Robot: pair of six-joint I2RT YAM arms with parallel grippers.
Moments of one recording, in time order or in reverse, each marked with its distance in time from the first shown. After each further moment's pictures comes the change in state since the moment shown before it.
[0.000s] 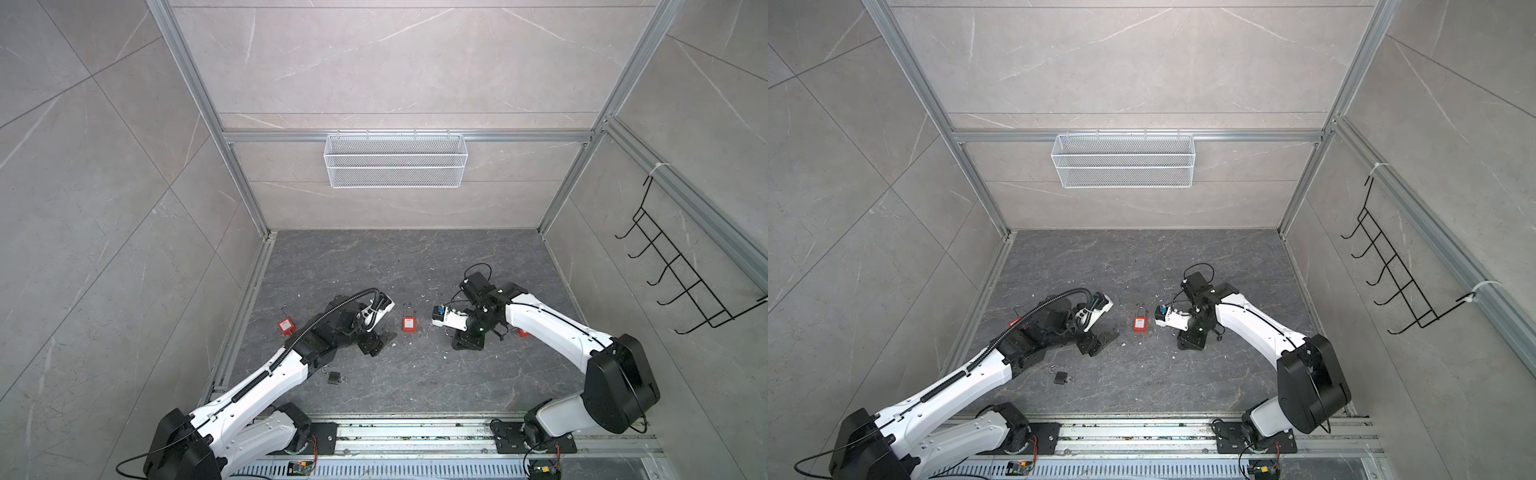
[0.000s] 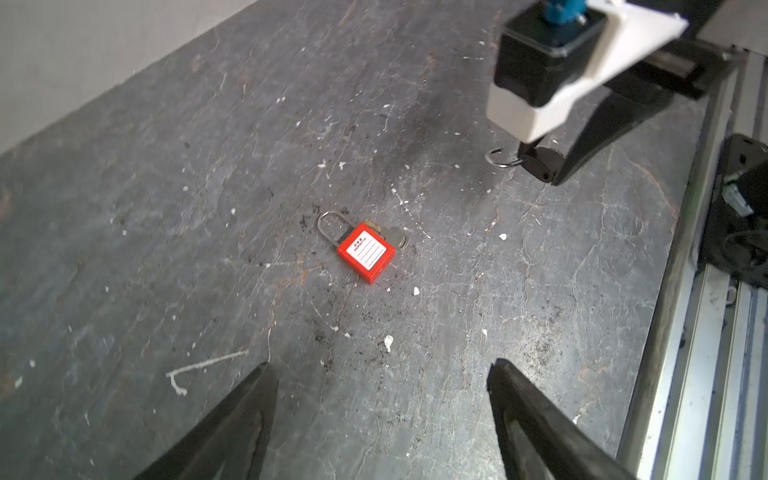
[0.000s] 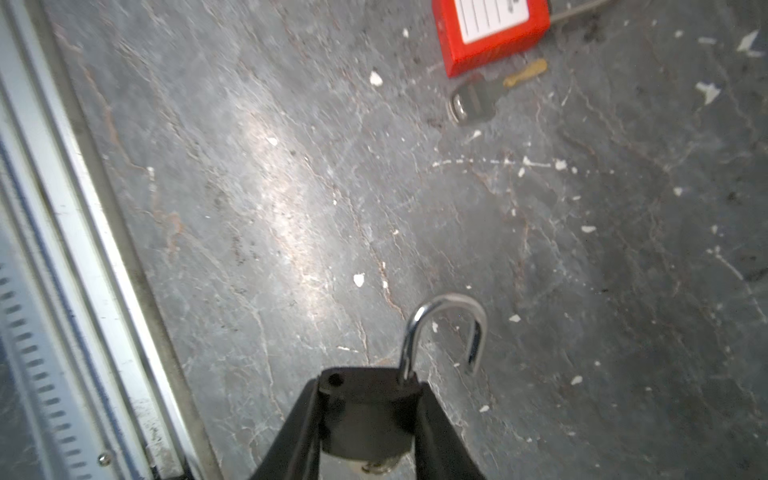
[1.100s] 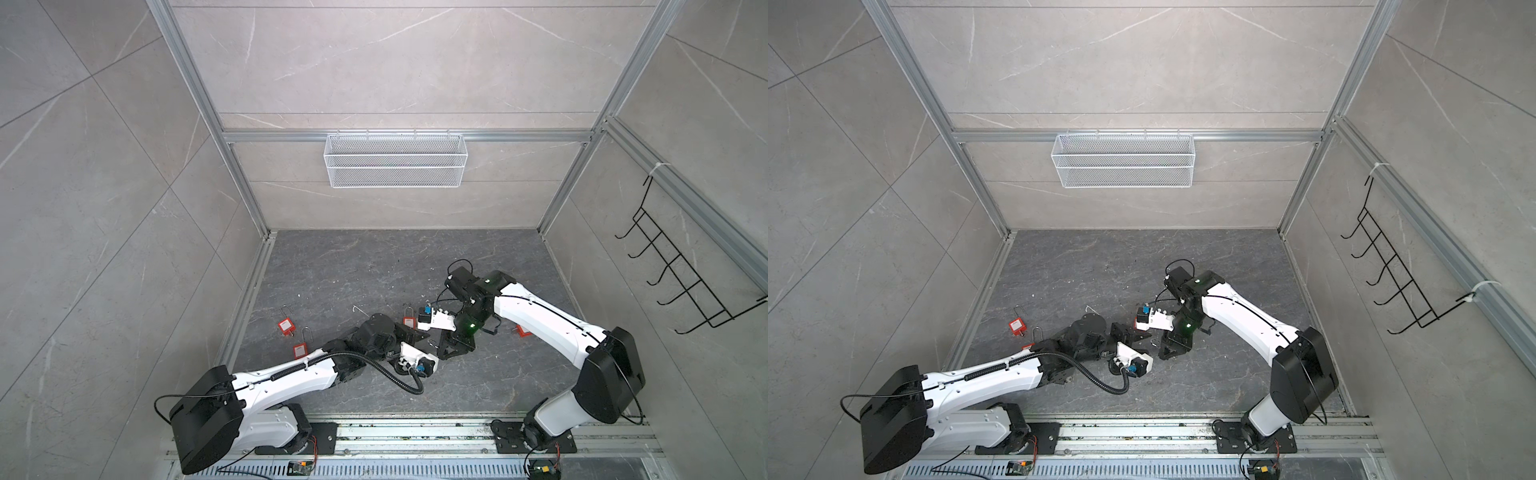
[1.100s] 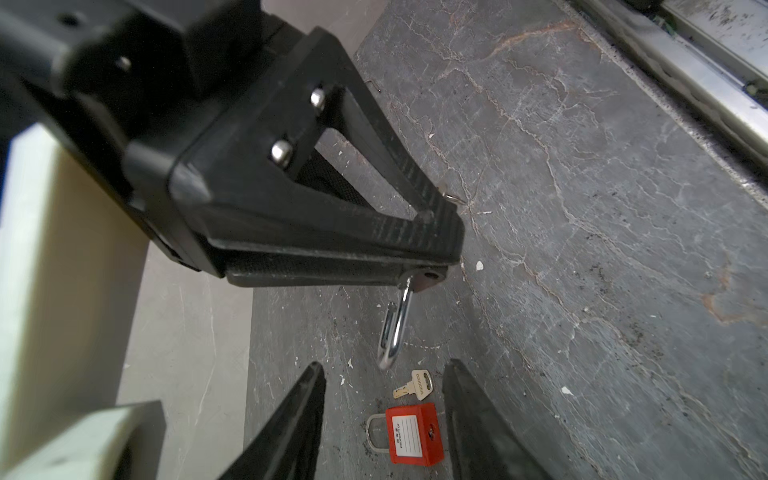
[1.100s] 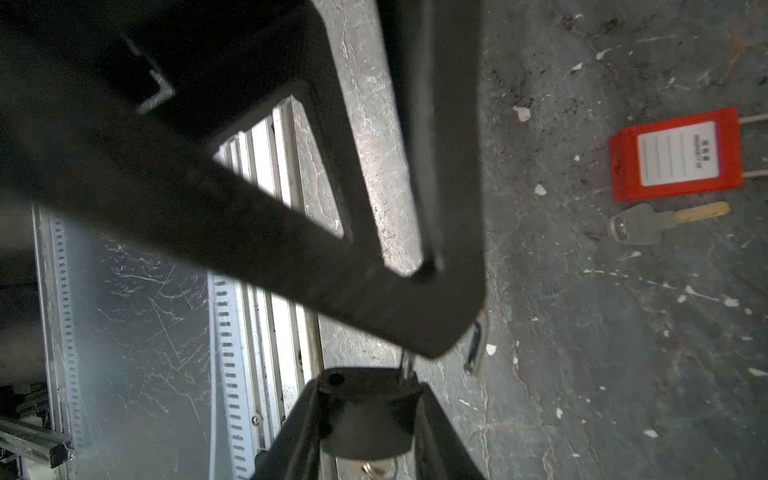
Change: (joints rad) left arm -0.301 0.217 -0.024 0.383 -0.016 0.866; right arm 0.118 0.066 0.183 -0.237 -0.223 0.012
